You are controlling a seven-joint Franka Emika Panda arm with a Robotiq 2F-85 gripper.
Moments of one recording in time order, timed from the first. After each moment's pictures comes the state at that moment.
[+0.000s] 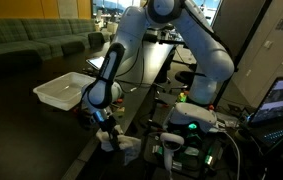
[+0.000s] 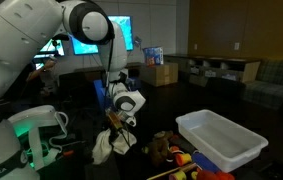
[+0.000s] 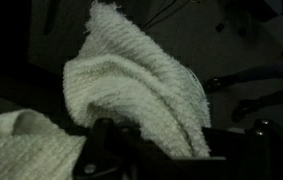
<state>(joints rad) 0.03 0.83 0.40 -2.10 0.24 2.28 -0.32</state>
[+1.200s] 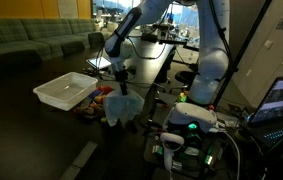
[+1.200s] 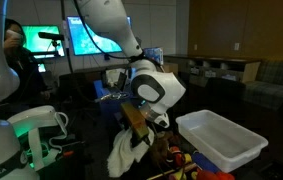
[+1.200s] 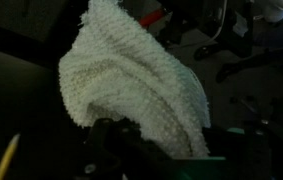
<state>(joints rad) -0.29 0.39 0.18 -2.26 0.33 2.03 -0.72</state>
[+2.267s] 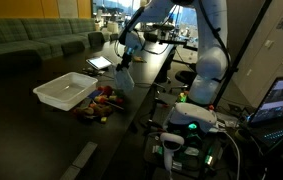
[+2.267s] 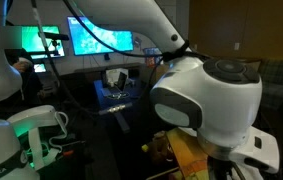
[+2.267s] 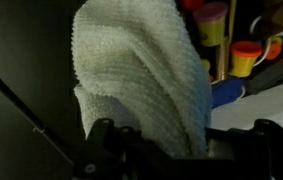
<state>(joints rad) -0.39 0.46 -0.08 -2.11 0.68 2.64 -0.81</state>
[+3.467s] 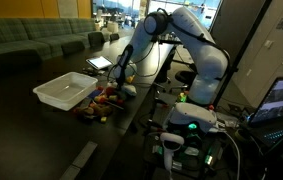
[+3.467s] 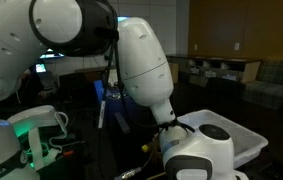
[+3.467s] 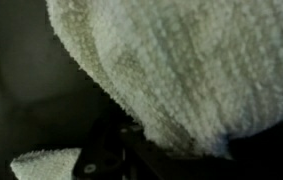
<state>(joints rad) -0.34 0.96 -0.08 -1.83 0.02 2.89 -0.52</state>
